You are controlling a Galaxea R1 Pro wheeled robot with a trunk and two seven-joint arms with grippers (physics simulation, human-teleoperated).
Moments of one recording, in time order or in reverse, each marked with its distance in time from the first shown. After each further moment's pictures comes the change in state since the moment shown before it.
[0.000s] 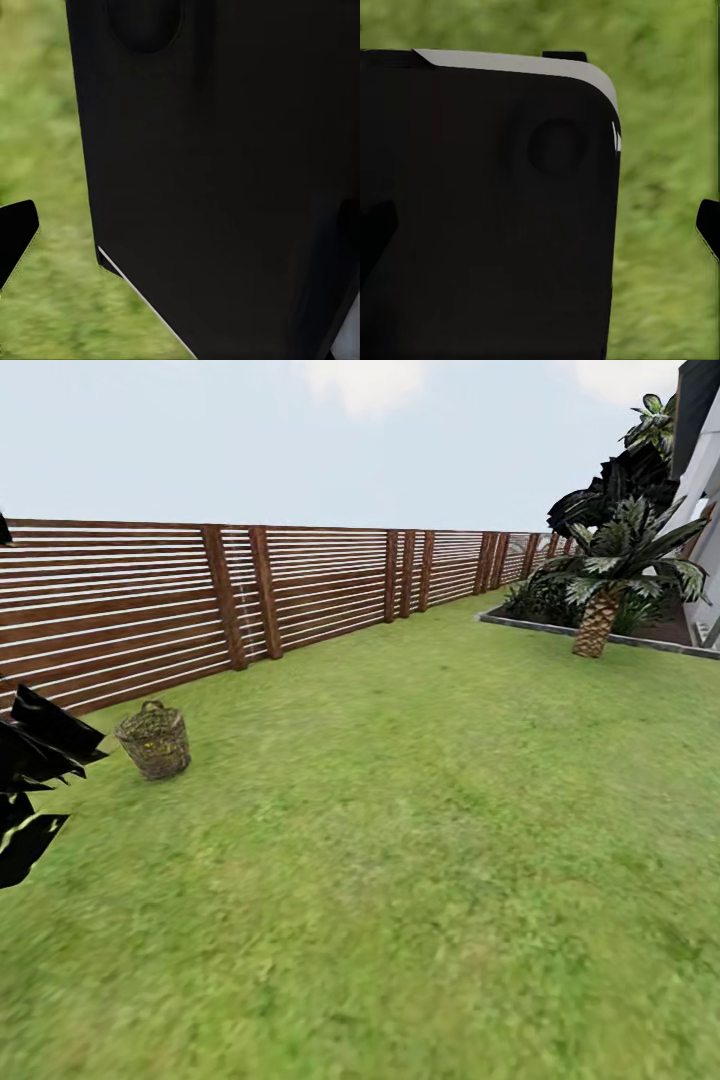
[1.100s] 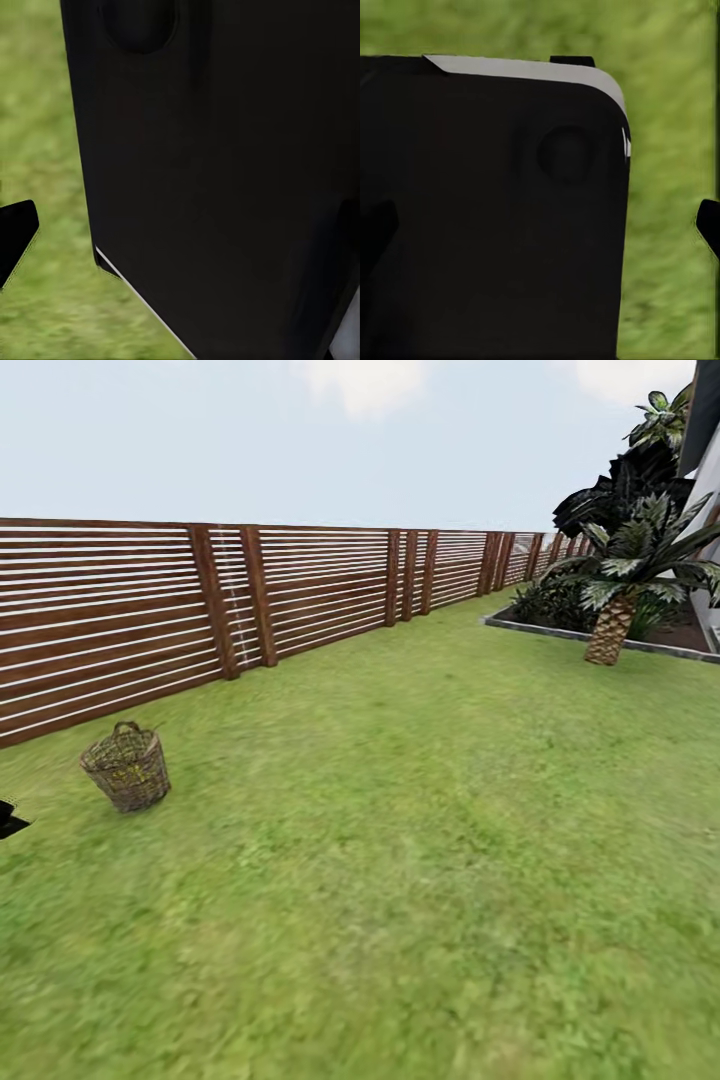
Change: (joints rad) left arm 0.000 -0.003 -0.002 0.000 -0.005 0.000 0.000; right arm 0.000 0.005 -0.001 -0.008 -0.003 0.002 0.009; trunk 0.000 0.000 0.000
